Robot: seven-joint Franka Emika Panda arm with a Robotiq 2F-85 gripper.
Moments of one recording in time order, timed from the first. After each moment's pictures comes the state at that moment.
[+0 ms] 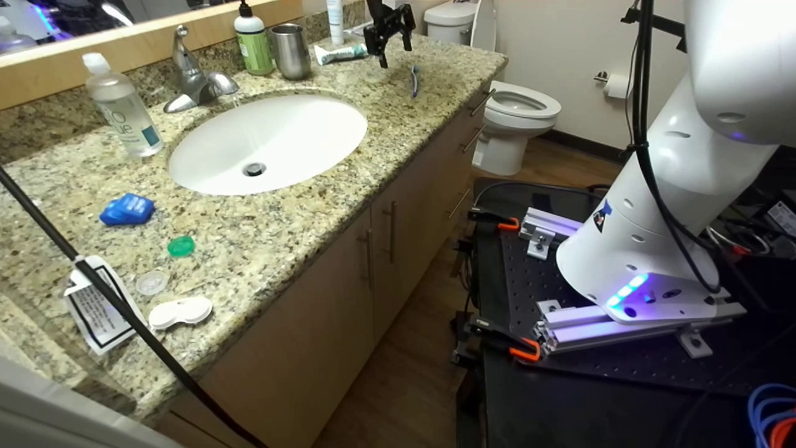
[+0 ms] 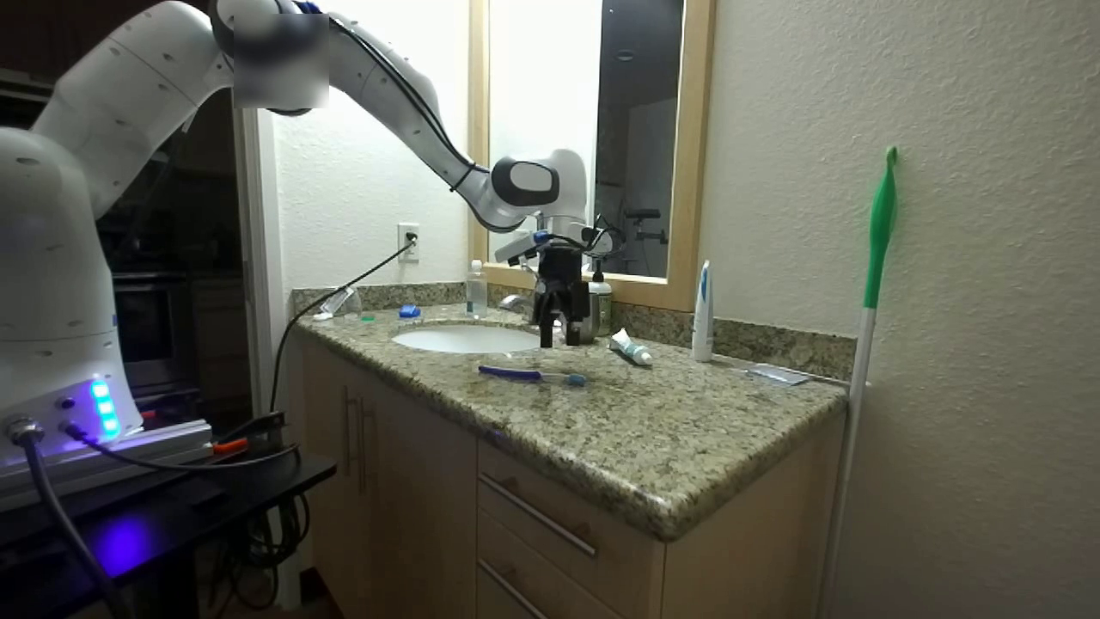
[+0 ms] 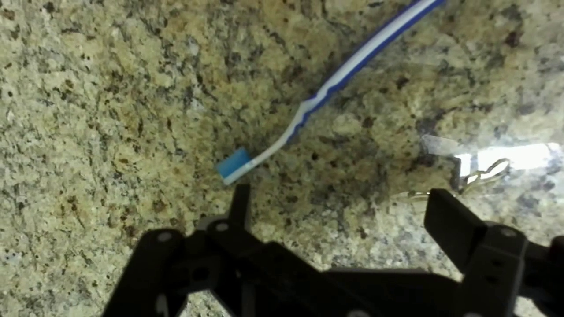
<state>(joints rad) -0.59 0.67 -0.30 -1.57 -0.12 2.15 -0.16</state>
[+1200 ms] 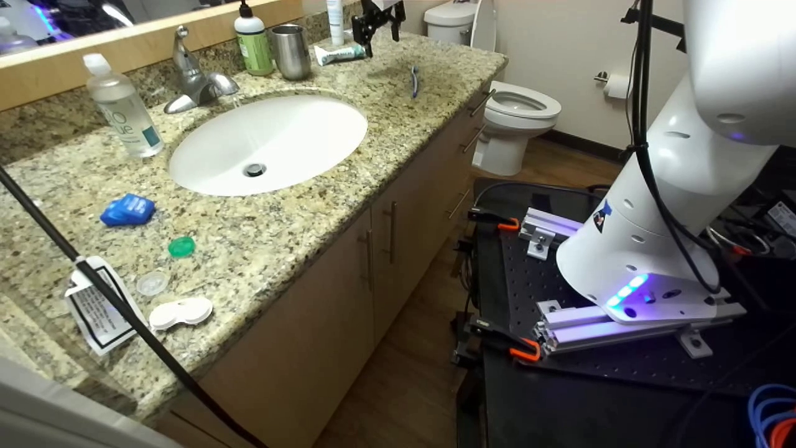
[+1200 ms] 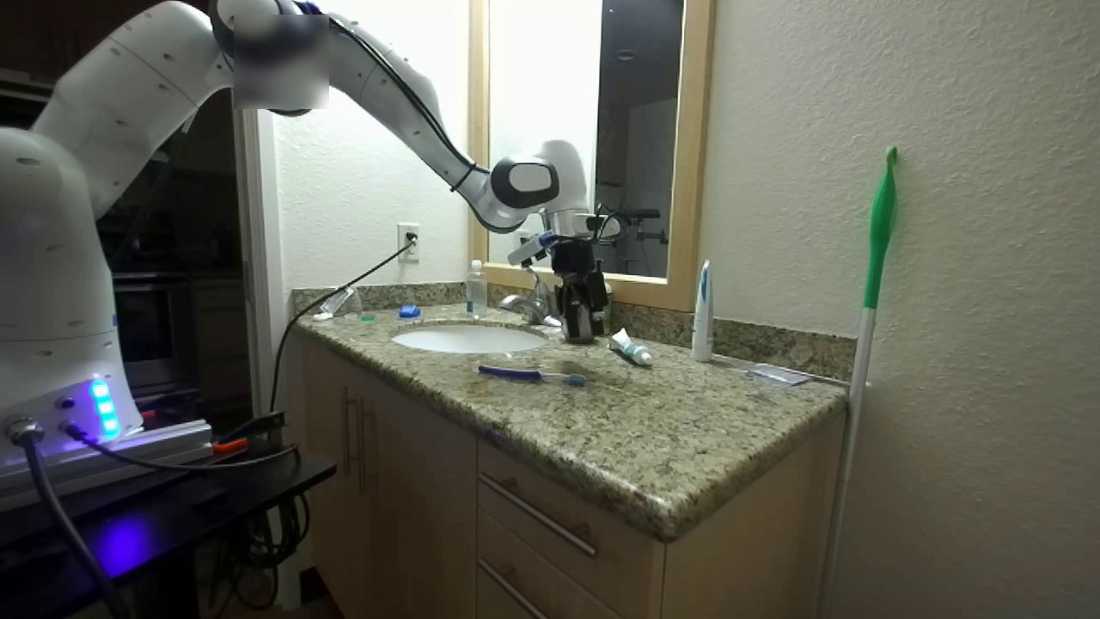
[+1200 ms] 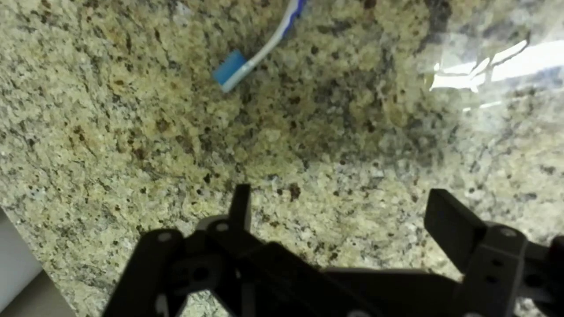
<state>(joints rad) -0.59 0.67 -0.31 -1.58 -0.08 2.36 -0.06</state>
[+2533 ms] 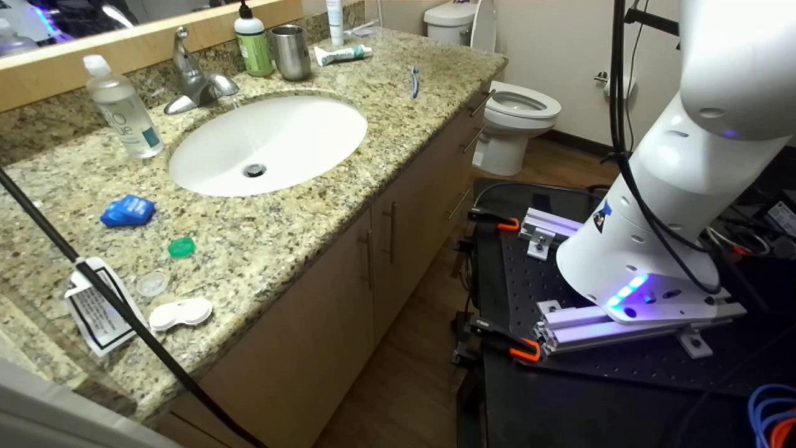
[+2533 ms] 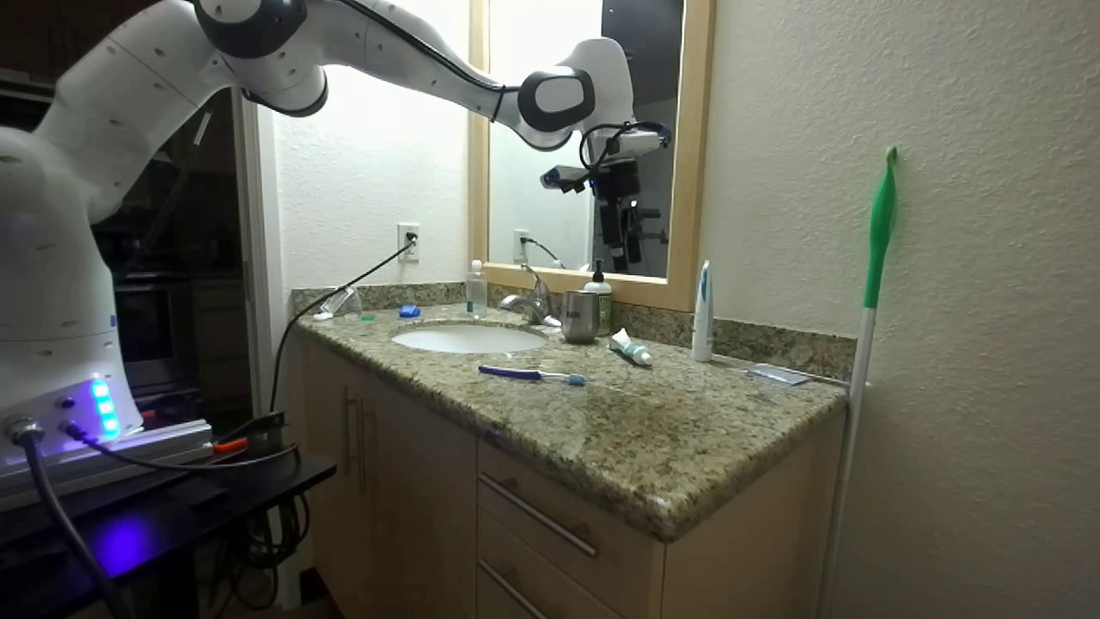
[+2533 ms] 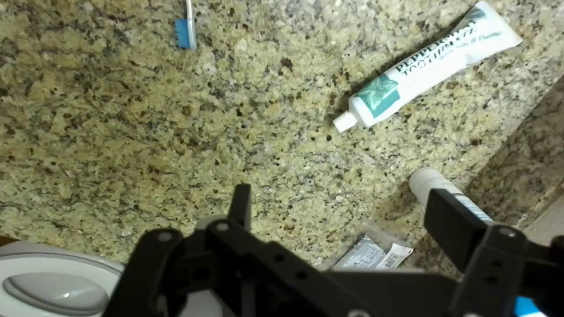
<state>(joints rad) -0.70 0.69 -0.38 -1.23 0.25 2.11 0.46</state>
